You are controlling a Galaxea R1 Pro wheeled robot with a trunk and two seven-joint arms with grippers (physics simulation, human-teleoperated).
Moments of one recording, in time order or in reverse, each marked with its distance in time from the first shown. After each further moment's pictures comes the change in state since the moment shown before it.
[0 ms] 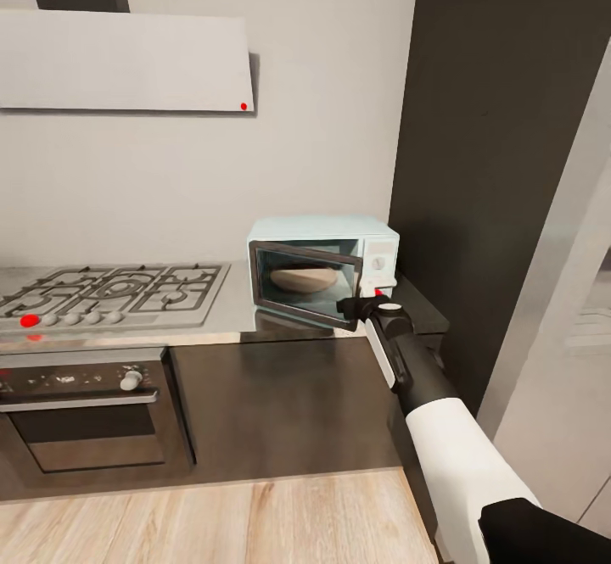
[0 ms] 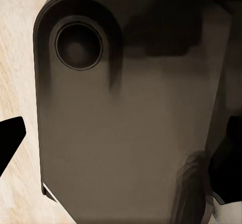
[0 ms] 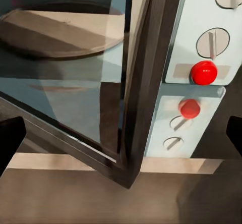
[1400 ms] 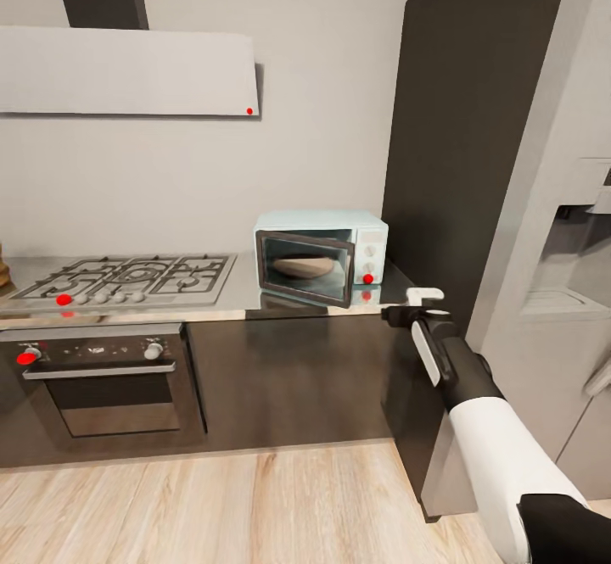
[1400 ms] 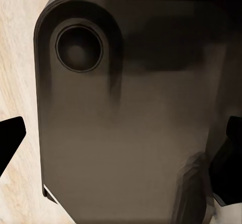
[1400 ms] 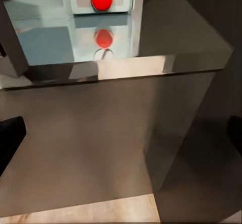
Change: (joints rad) left arm 0.000 0.000 -0.001 -0.003 -0.003 -0.001 0.000; right arm -0.004 -0.166 -0.102 0.072 -0.068 -0.005 0.011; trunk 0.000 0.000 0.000
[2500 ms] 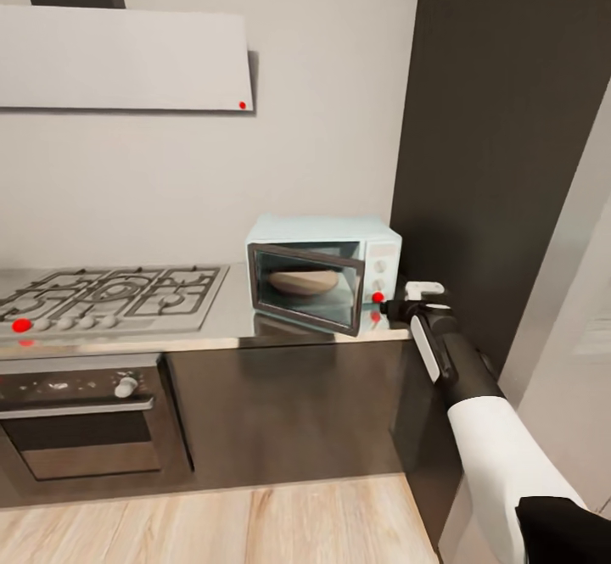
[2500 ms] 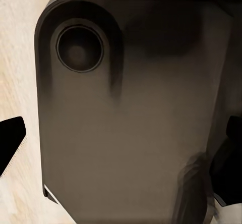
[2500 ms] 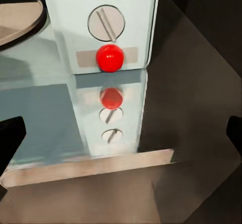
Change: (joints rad) left arm 0.000 0.001 0.000 0.000 0.000 0.000 0.000; right arm 0.000 0.014 -0.001 -0.063 -0.003 0.040 -0.010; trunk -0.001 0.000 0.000
